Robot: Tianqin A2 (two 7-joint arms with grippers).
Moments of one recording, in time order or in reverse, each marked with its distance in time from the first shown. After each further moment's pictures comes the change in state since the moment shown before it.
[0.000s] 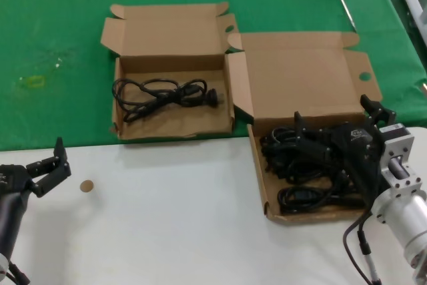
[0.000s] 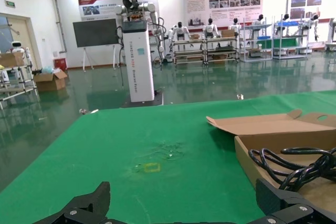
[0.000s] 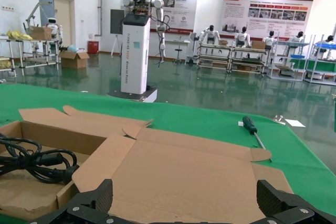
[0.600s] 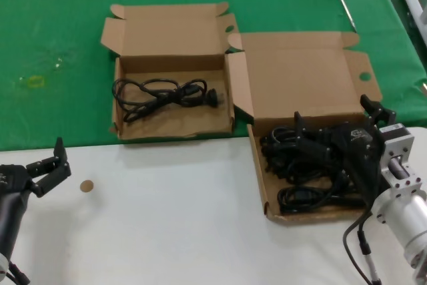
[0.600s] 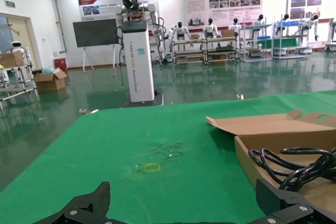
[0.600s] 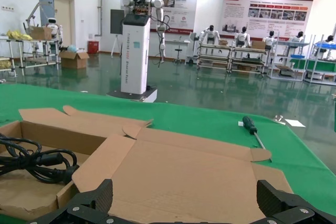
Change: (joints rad) left arm 0.000 0.000 0.000 0.000 0.000 0.000 0.000; right arm 0.000 0.000 0.000 0.000 0.000 0.000 0.000
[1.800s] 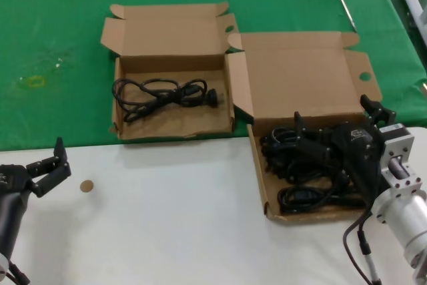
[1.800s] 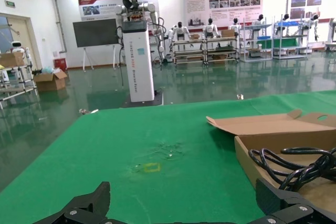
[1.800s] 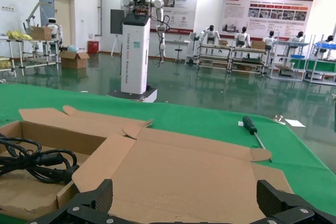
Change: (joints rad) left arm 0.000 0.000 0.000 0.000 0.000 0.000 0.000; right arm 0.000 0.000 0.000 0.000 0.000 0.000 0.000
